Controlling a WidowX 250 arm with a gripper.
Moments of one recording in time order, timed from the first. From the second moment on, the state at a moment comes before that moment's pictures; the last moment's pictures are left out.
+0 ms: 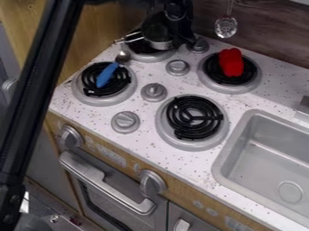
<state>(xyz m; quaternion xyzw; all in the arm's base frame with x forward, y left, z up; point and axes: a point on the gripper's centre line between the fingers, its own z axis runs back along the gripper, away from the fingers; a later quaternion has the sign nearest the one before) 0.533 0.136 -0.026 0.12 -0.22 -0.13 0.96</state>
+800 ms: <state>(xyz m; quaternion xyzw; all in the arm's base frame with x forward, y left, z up) 0.504 0.167 -0.036 0.10 -0.20 -0.05 0.97</state>
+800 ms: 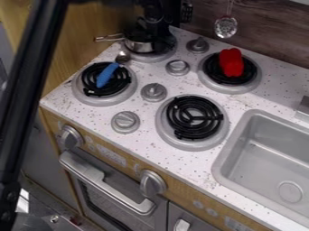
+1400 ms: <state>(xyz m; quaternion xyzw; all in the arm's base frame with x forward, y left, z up) 0.420 0.120 0.027 0.06 -0.20 -0.06 0.98</state>
